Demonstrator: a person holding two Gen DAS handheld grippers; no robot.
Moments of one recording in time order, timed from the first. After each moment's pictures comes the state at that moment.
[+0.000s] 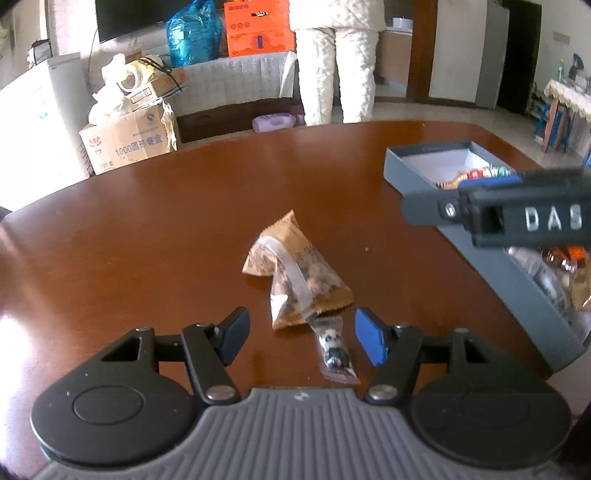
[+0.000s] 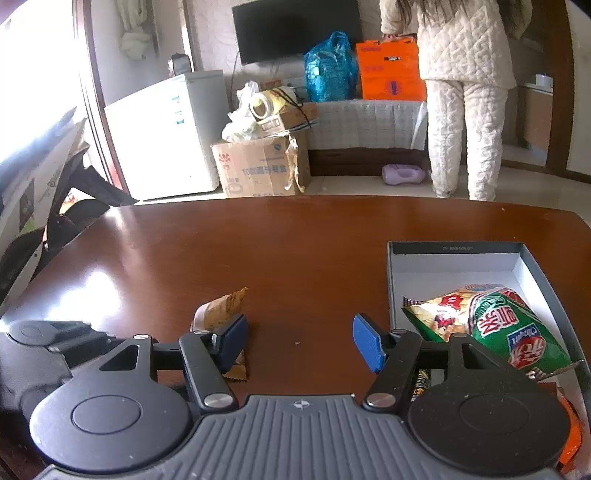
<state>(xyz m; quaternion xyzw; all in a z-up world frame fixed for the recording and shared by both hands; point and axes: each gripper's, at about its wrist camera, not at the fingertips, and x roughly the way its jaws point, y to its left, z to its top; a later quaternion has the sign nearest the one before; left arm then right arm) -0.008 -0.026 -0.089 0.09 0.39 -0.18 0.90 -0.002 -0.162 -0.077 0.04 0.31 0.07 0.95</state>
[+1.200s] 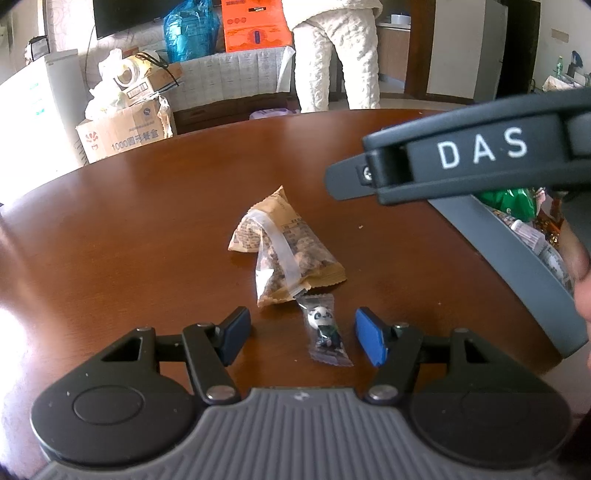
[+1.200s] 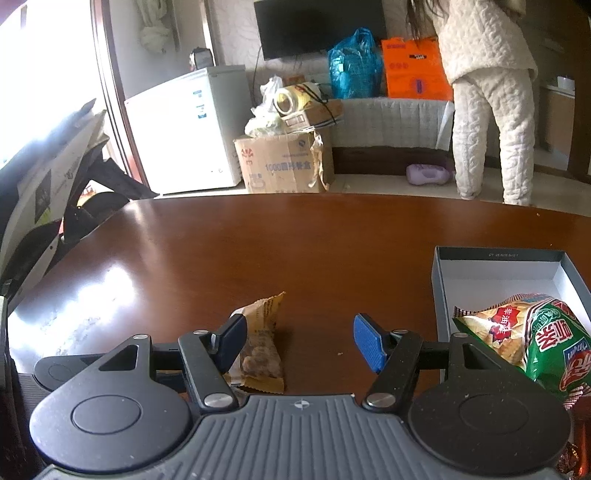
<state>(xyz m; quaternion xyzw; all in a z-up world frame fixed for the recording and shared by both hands) -0.007 -0.031 -0.121 0.09 0.39 -0.18 0.90 0.013 -0.134 -0.078 0.04 0.31 0.10 0.94</state>
